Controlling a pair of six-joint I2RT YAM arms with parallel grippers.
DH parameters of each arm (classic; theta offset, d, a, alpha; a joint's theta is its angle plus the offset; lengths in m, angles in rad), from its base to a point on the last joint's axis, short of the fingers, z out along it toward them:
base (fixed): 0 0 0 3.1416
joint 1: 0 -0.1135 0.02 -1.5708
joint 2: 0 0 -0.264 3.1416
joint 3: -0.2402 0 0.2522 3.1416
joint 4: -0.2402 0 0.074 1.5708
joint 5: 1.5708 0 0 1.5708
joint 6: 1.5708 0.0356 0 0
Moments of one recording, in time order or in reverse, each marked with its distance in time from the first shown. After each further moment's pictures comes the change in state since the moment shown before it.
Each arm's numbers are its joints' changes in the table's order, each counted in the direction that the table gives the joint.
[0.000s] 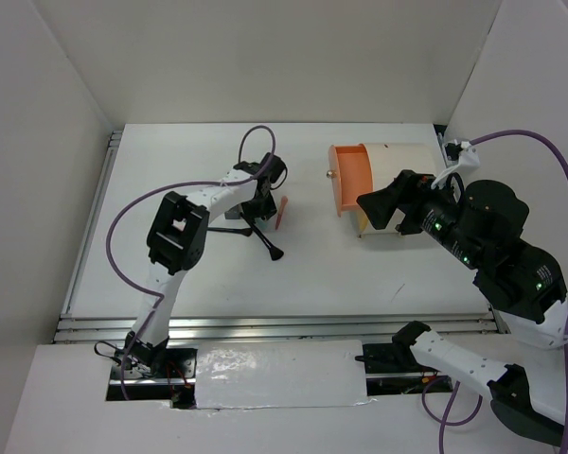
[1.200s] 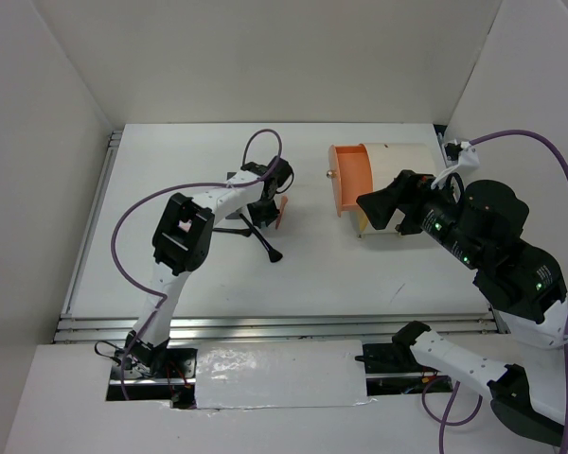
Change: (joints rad) left arm 0.033 -0.027 -0.052 -0.113 -0.030 -0.050; right arm 0.000 0.000 0.000 0.001 -0.004 0.001
